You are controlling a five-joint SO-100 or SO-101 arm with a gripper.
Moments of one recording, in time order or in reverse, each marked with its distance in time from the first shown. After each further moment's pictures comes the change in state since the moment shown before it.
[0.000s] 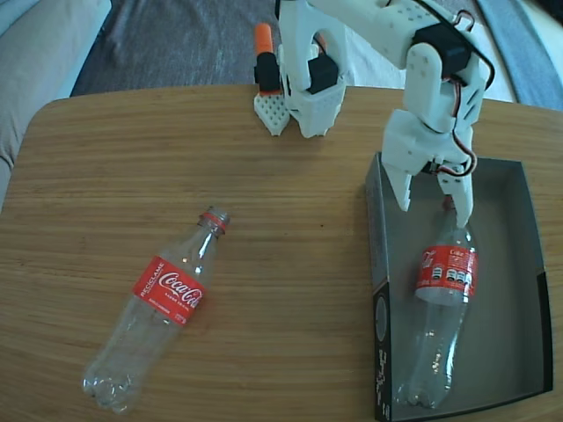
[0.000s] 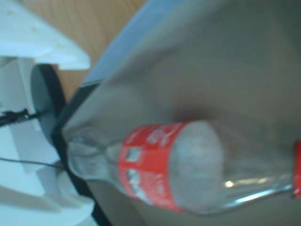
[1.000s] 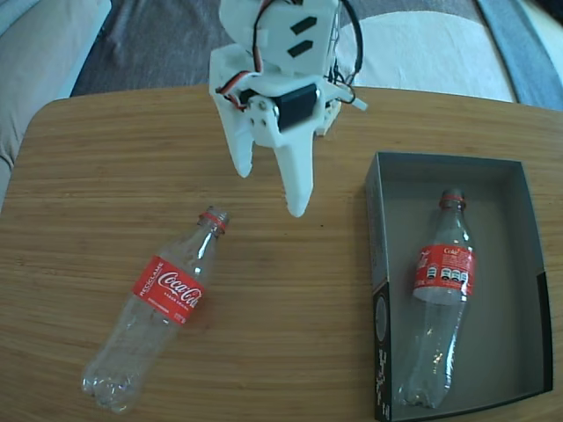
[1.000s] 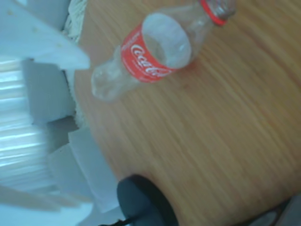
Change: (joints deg) arm 44.5 6.2 -16.6 19.8 -27.7
